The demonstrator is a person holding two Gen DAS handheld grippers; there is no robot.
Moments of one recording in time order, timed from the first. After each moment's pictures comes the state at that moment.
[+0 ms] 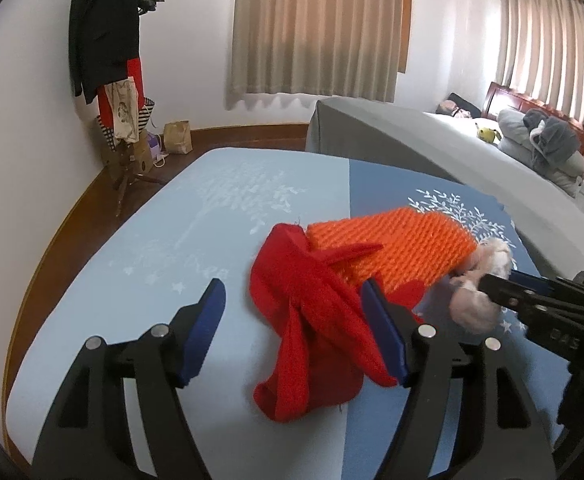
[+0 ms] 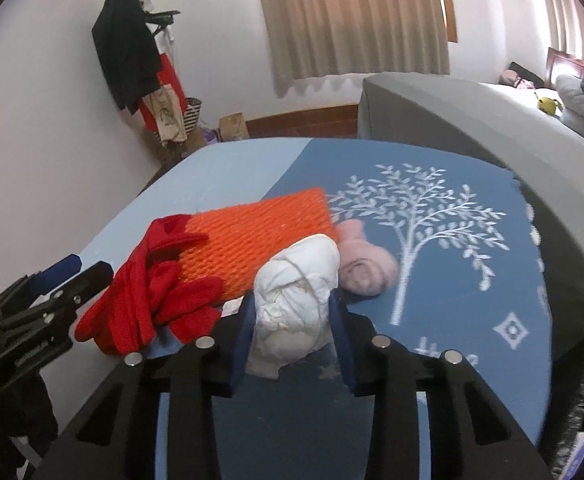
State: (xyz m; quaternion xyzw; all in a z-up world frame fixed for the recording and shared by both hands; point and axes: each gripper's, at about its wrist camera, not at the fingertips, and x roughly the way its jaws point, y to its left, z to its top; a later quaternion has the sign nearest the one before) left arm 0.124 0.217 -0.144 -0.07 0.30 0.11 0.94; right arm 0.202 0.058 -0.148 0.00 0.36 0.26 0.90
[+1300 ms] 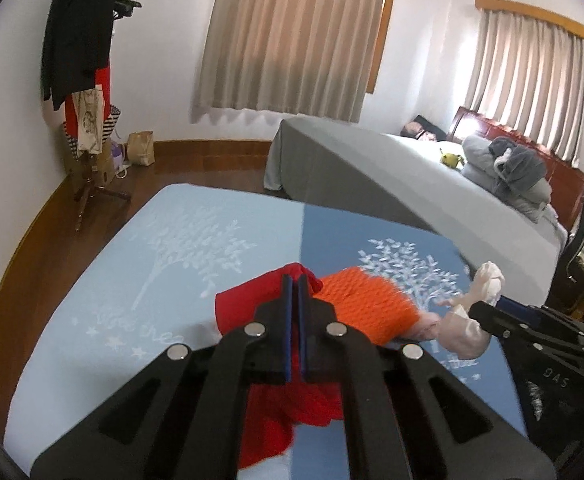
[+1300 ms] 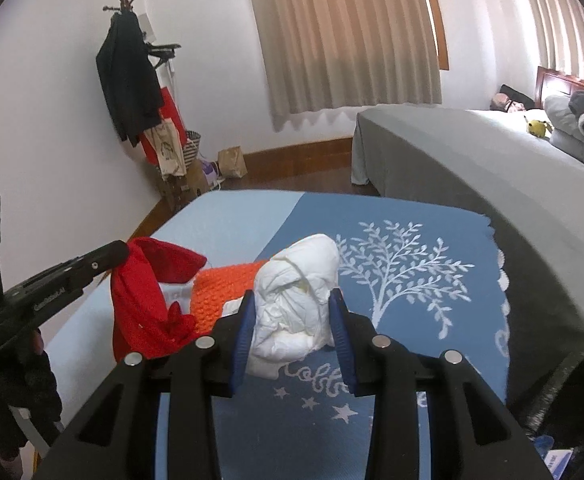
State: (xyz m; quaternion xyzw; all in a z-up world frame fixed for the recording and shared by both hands) left arm 0.153 0.208 -0.091 -0.11 0.27 0.03 0.96; right arm 0.197 0.032 -0.096 0.02 0.30 0.25 0.92
